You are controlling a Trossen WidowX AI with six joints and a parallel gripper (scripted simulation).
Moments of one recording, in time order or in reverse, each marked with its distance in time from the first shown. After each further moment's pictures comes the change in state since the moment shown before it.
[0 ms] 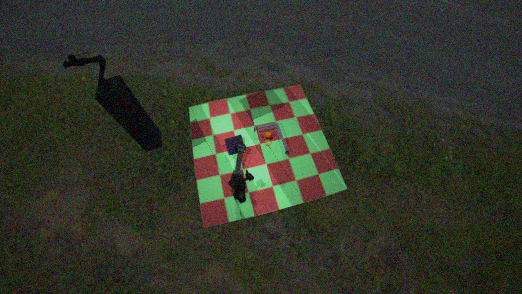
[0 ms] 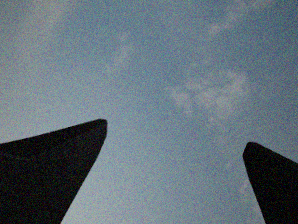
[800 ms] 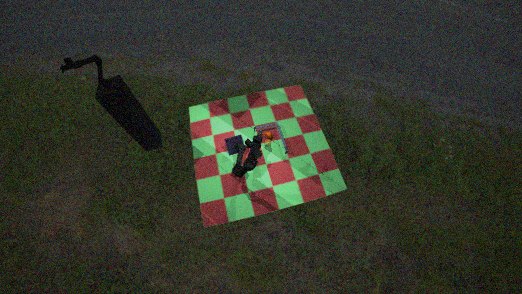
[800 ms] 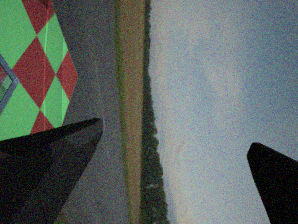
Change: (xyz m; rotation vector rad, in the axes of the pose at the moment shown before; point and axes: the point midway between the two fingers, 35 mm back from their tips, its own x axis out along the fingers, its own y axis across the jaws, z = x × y) arm 0.207 0.195 0.080 0.738 -0.175 0.951
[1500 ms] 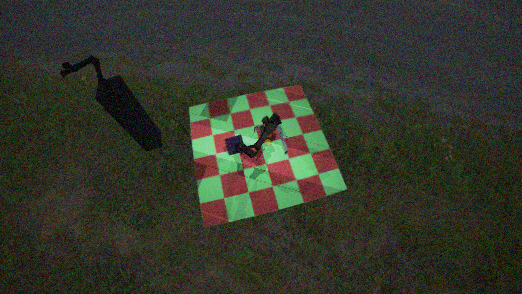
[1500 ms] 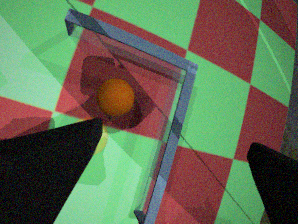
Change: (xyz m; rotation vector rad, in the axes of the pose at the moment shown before) arm 0.214 0.205 -0.049 0.606 0.491 1.020
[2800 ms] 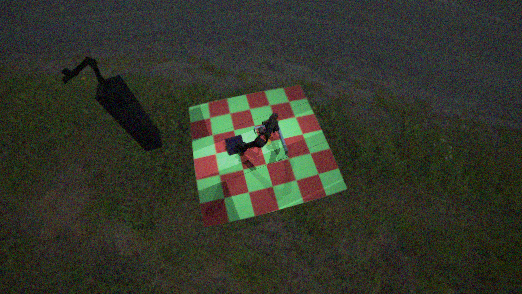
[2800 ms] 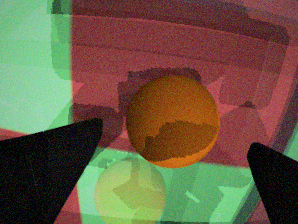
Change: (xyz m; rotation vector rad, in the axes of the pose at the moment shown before) arm 0.172 0.061 -0.020 0.225 0.426 0.340
